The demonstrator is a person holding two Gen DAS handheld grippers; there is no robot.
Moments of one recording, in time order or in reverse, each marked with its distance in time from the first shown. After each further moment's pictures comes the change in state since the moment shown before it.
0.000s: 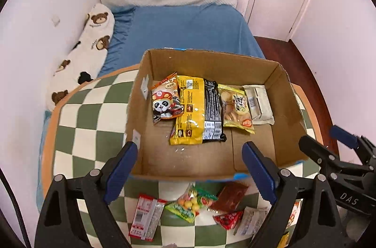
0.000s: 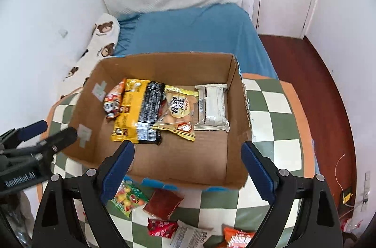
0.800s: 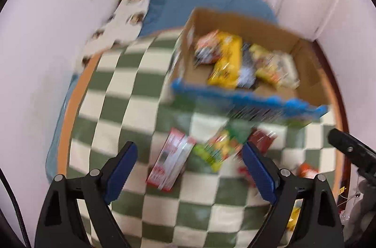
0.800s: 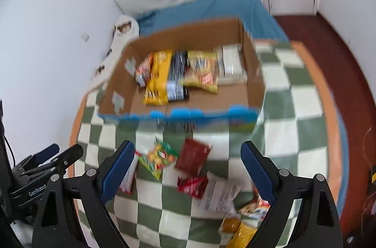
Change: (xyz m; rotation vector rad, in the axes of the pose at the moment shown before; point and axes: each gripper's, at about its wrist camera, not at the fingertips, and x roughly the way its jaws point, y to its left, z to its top) left arm -0.016 0.042 -0.116 -0.137 0.109 0.155; right arm -0.029 -0.010 -0.094 0.111 0.090 0.205
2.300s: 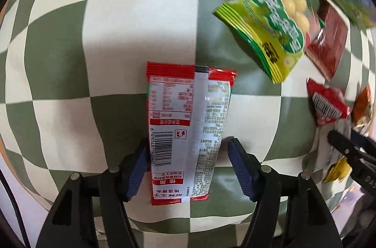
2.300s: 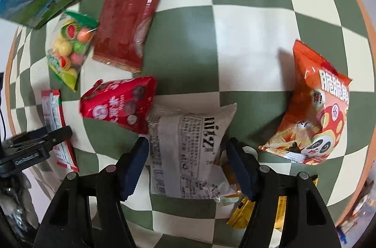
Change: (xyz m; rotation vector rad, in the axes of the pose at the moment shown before) left arm 0.185 -0.009 -0.090 0.175 0.526 -0.116; right arm 0.165 -0.044 -0.146 0.081 0.452 -0.210
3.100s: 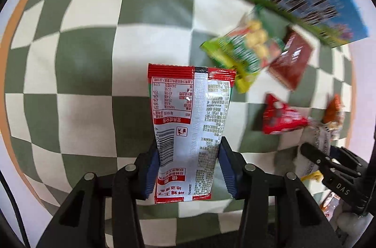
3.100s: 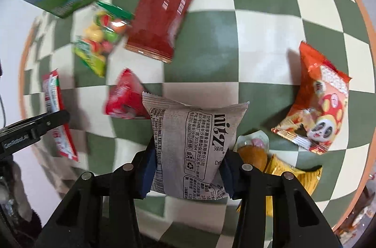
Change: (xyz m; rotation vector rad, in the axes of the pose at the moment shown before) left arm -0.071 0.009 -0.026 -0.052 -0.117 -0.116; right arm -0.026 0.036 -0.020 -0.051 -0.032 0.078
